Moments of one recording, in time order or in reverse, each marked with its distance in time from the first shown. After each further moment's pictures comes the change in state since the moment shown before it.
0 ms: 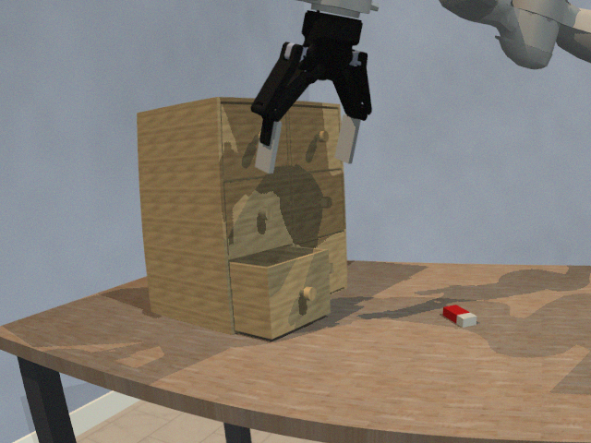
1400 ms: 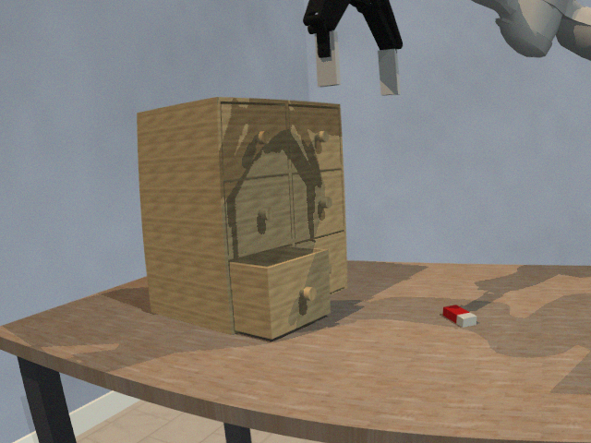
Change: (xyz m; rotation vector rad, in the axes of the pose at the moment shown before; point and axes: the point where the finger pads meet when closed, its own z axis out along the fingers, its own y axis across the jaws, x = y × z) arm -0.051 0.018 -0.118 0.058 -0.340 -0.128
